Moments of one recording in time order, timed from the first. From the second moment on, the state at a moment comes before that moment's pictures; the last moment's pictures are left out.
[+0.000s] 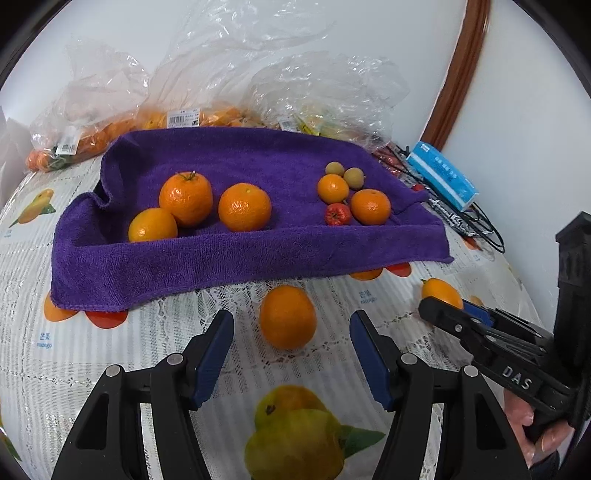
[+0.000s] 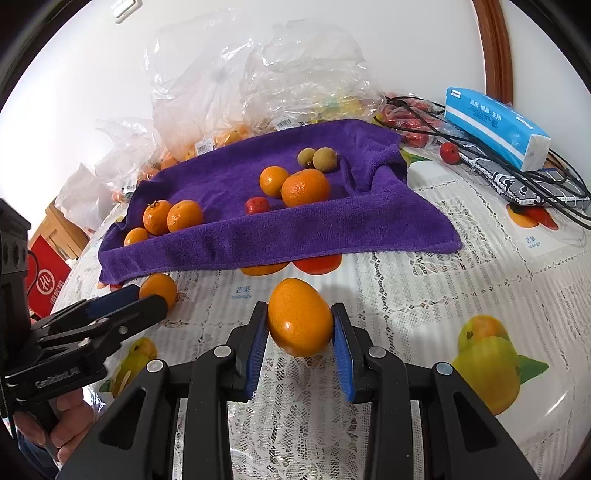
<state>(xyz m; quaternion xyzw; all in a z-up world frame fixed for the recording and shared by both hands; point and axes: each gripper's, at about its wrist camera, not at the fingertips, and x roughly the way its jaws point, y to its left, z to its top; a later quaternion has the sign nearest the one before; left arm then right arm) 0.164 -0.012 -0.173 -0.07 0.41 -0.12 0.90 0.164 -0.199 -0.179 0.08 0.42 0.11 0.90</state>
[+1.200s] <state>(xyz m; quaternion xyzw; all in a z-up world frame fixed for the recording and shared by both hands) 0.156 -0.006 -0.158 -0.11 0.37 -0.13 0.92 0.161 -0.209 -0.176 0.11 0.41 0.10 0.90</state>
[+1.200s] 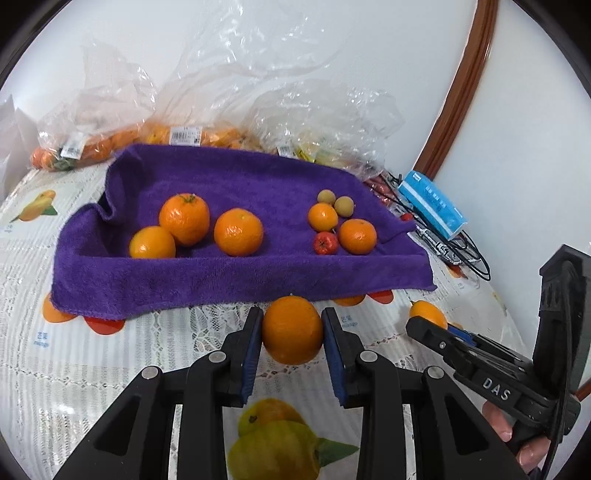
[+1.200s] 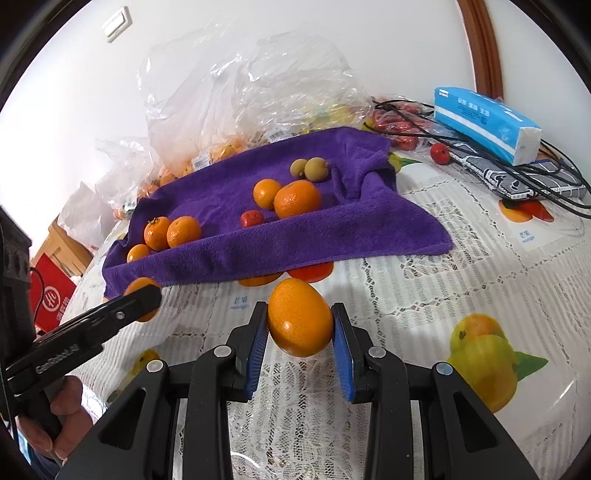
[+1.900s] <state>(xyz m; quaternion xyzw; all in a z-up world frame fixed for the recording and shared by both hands) 0.125 0.040 -0.138 -0.11 0.34 -0.08 0.93 0.148 -0.222 -0.142 0.11 0.39 0.07 0.91</state>
